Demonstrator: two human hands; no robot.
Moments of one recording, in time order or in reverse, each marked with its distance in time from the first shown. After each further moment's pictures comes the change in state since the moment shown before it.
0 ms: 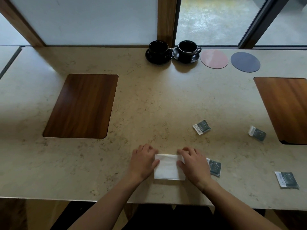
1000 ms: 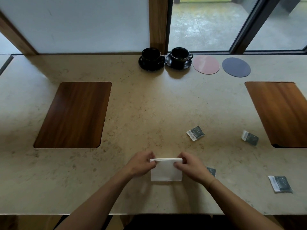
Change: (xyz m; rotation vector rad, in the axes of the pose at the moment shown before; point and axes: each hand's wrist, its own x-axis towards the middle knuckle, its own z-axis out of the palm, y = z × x) left_hand 0.031 0.005 -0.028 -0.407 -0.287 -0.053; right_hand 0.017 0.014 -0.030 0.524 -0.185 0.148
